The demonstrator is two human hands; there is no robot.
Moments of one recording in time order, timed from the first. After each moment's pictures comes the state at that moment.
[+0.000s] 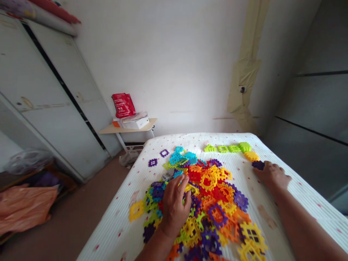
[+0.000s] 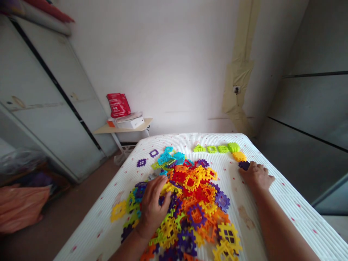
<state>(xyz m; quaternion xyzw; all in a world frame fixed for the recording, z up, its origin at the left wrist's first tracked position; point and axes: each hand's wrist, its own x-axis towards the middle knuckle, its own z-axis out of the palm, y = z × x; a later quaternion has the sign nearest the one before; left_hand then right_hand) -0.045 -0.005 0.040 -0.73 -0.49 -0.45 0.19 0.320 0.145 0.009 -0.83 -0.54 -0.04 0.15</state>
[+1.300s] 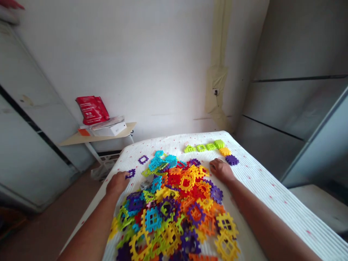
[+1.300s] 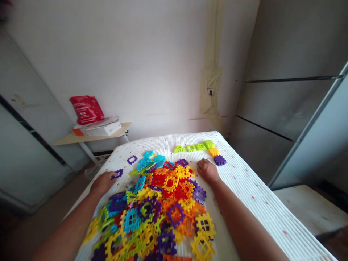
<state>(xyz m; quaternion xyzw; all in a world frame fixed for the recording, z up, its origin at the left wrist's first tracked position) -0.225 0.120 0.027 -0.63 -0.77 -0.06 0.01 0.255 0.136 0.012 -0.61 -0.78 -0.01 0.15</state>
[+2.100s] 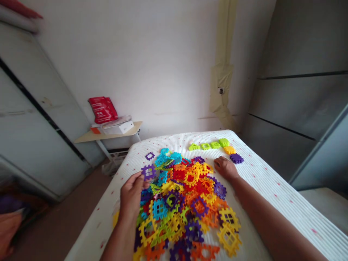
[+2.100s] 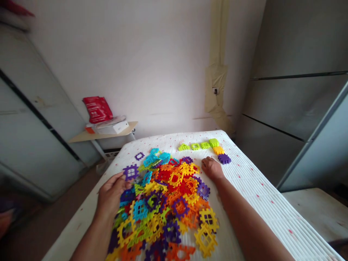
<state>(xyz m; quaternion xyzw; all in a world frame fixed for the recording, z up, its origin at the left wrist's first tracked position) -0.106 0.018 0.071 -0.35 -0.61 -0.65 -0.29 0.257 0.136 0.008 -0.60 -0.78 -0.02 0.17</state>
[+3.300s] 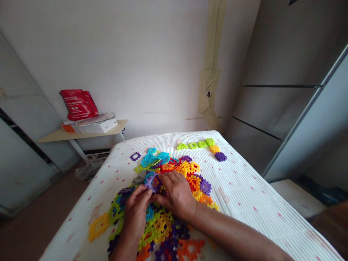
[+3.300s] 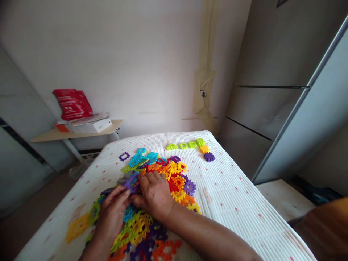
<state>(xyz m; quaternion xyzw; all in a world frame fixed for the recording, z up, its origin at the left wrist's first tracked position) -0.045 -0.010 0.048 -0.31 -0.45 -0.67 -0.50 0.098 0.010 0.080 -0.40 -0.85 0.04 0.35</state>
